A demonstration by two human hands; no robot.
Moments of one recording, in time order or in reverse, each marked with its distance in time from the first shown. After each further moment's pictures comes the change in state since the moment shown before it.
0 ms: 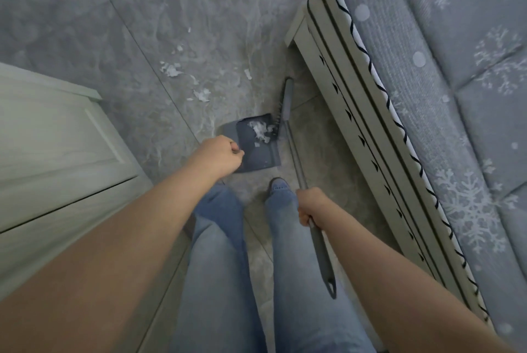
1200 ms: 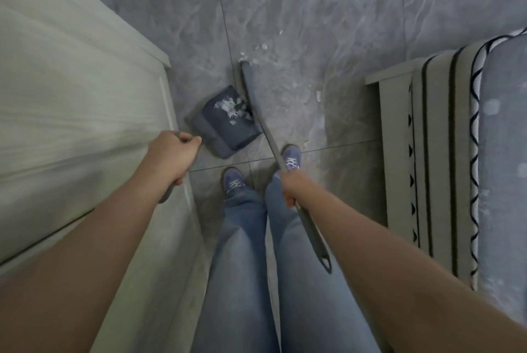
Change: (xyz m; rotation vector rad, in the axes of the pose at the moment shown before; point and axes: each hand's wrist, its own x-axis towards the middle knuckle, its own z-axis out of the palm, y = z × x) left_hand 0.015 -0.246 -0.115 -0.793 0.315 -0.518; right_hand 0.022 -0.260 0.007 0.188 0.017 -0.092
